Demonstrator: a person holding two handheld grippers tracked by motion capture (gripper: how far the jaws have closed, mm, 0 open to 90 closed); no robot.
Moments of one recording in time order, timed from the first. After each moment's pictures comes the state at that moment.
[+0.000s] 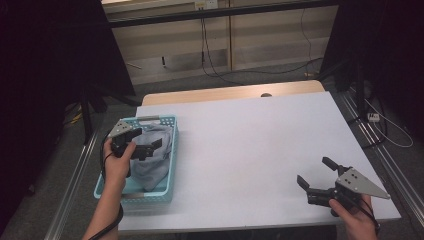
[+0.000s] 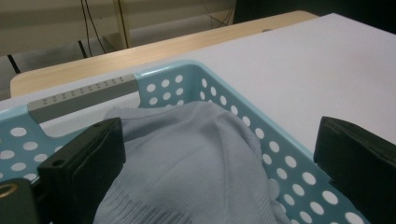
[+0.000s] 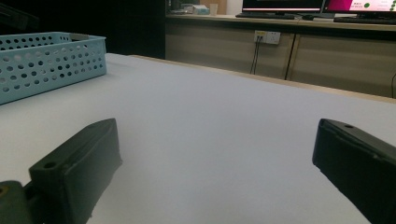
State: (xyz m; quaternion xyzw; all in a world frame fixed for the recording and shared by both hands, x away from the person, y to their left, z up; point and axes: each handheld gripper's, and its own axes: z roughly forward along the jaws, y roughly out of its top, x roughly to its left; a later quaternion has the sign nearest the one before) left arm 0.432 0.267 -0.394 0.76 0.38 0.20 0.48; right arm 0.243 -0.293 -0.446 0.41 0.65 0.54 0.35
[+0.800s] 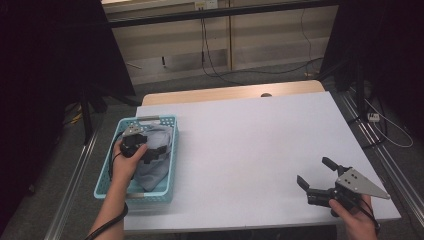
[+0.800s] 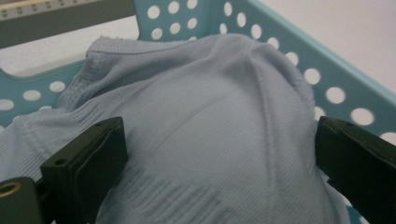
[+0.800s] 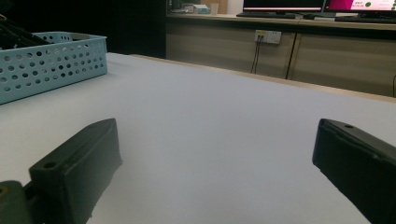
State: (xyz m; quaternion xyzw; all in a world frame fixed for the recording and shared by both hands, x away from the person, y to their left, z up) left arm 0.451 0.263 -0.429 0.80 0.41 0.16 0.41; right arm 0.243 -0.293 -0.446 0.41 0.65 0.54 0.35
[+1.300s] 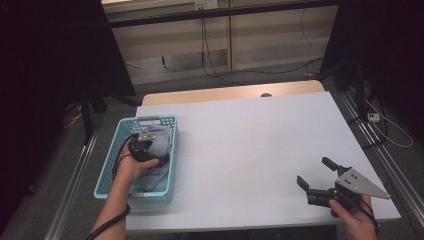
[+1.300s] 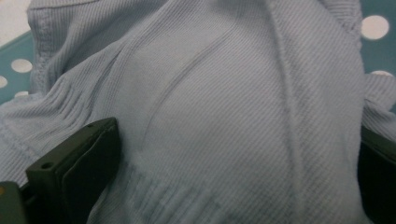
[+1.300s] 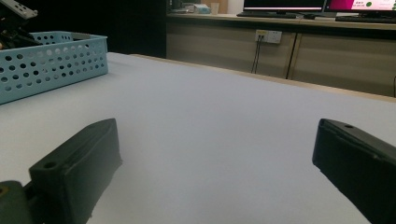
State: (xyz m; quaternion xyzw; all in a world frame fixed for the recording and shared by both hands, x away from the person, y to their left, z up) left arm 0.455 0.250 -0.449 0.86 0.36 0.19 0.31; right arm 0.242 -0.292 -0.446 0.41 0.65 0.54 0.35
